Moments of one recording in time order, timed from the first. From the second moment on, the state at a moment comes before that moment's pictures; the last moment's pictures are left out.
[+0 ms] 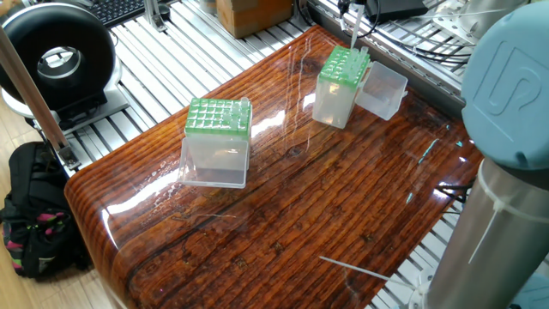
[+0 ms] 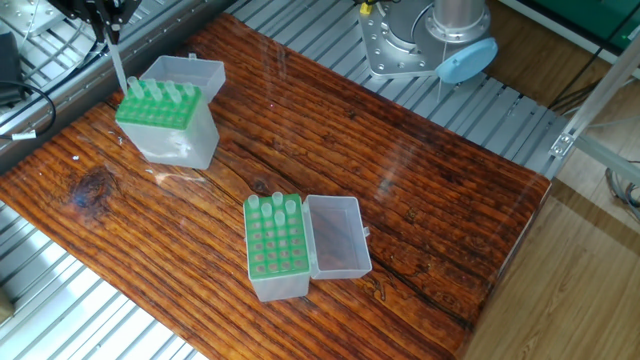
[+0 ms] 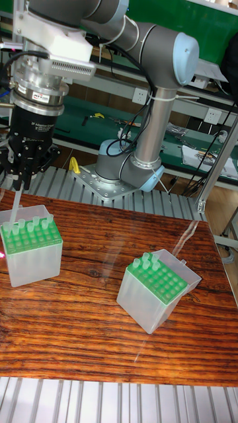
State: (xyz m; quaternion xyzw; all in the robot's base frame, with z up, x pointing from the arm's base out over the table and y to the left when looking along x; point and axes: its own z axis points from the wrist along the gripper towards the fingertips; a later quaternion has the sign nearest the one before) arm 0.558 -0.205 0.268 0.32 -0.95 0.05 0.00
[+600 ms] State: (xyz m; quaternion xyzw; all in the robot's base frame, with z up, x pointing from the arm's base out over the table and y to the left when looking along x) arm 0.559 -0.202 0.272 0.32 -0.95 0.04 0.00
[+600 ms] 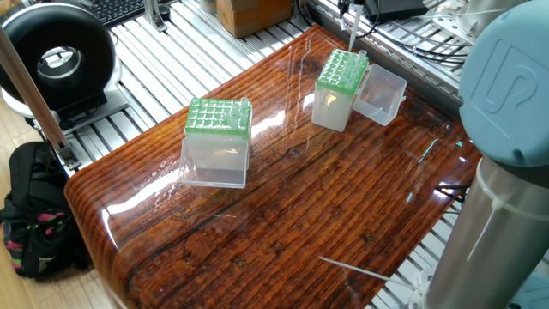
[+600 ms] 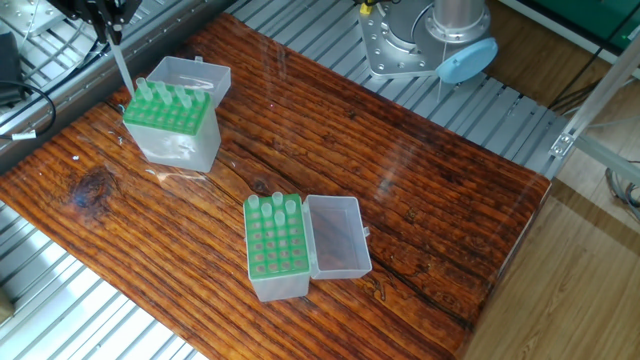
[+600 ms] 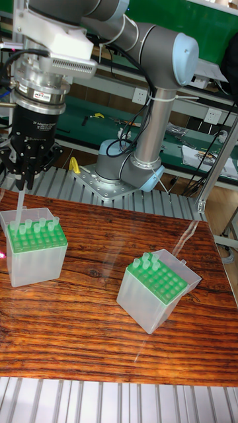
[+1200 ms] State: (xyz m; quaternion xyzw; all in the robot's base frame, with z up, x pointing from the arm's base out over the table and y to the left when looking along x) arm 0.565 -0.200 0.274 0.32 -0.95 0.04 0.00
